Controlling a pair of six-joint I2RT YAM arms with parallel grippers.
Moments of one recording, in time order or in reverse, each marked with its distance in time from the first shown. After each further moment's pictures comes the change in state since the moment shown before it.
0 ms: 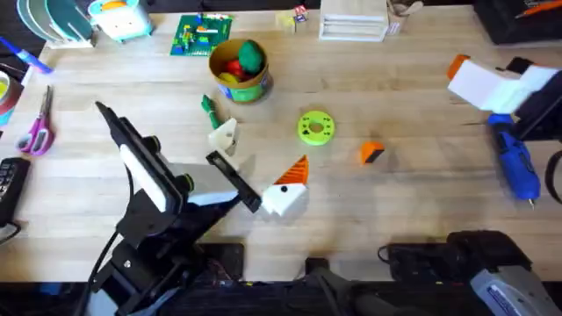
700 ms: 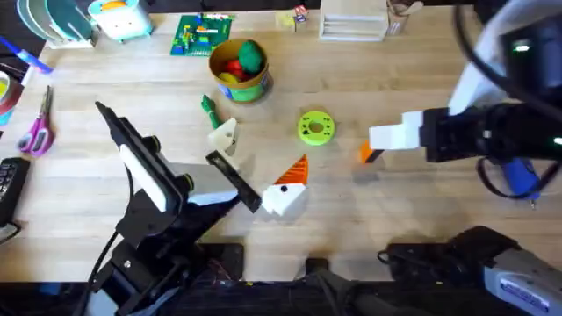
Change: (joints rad) left arm 0.000 0.000 0.000 0.000 -0.003 0.000; right arm 0.398 0.375 0.089 -0.333 0.120 0.131
